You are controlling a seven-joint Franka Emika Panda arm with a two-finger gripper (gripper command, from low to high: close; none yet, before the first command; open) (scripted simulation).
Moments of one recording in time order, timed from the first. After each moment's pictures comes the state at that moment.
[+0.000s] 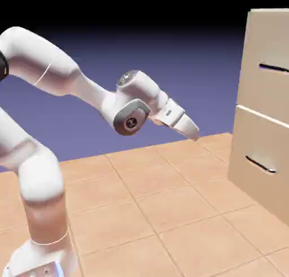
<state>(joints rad) -0.03 -0.59 0.02 -2.79 0.05 3.02 0.75</state>
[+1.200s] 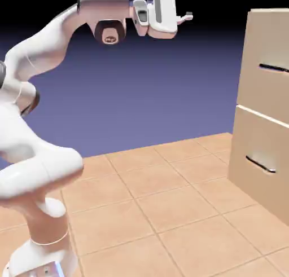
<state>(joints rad) -1.28 -1.21 0.70 -2.15 1.62 2.62 1.16</state>
